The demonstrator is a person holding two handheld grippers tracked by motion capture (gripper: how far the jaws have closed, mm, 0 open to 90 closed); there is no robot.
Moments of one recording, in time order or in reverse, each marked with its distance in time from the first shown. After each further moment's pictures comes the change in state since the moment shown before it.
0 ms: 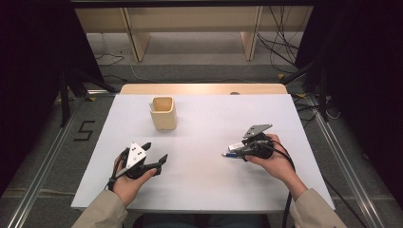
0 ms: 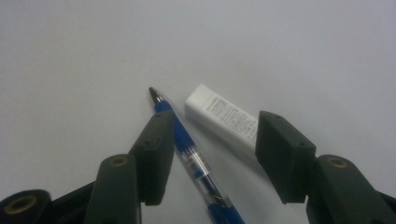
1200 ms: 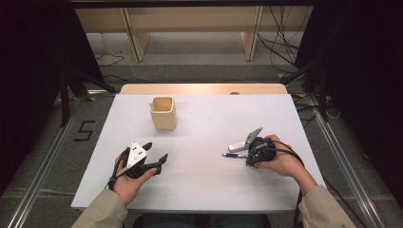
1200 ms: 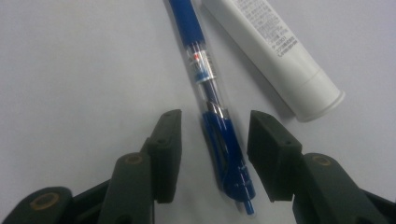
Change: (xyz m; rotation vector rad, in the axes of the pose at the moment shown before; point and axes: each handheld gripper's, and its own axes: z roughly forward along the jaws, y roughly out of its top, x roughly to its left) left arm 0.001 0.000 0.002 0.004 -0.006 0.004; right arm -0.004 -0.007 0.002 0.329 0.031 -0.242
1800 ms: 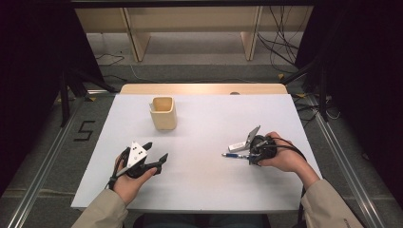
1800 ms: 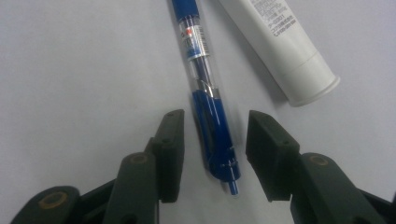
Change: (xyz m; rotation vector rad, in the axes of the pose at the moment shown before) left arm 0.000 0.000 0.001 -0.003 0.002 0.000; right arm -0.009 0.002 -0.002 0.092 0.015 -0.066
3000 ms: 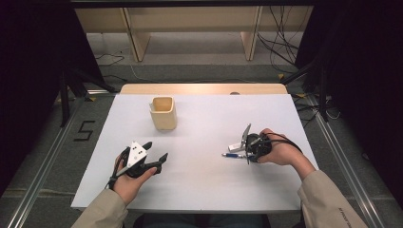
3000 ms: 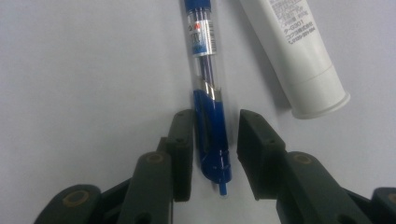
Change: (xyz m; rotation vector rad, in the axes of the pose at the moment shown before) left arm 0.001 0.001 0.000 -0.001 0.003 0.002; right arm -0.007 0.018 0.003 0.120 0.044 -0.124
